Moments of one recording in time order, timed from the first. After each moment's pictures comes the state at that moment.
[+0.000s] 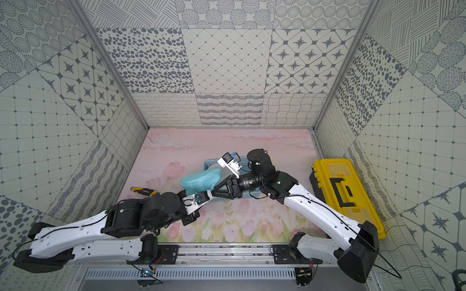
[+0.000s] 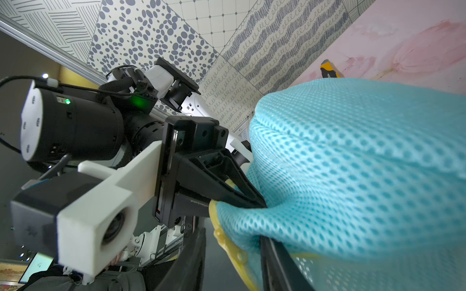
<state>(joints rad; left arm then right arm) -1.28 0.85 1.02 -0.74 -0.39 0.20 0.79 1.18 1.06 -0.31 -0.94 0.49</state>
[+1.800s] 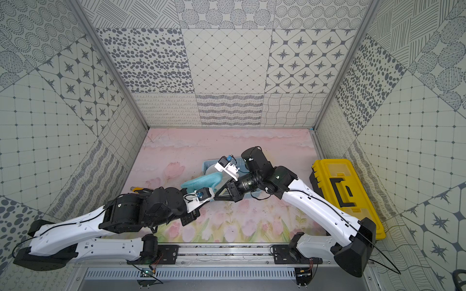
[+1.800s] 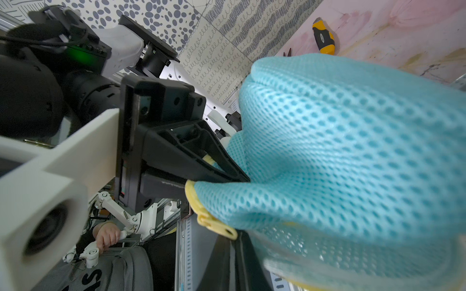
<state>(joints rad) -1.28 0.94 1.15 -0.88 -0.31 0.12 0.81 1.23 1.22 -0.65 -0.90 0.34</state>
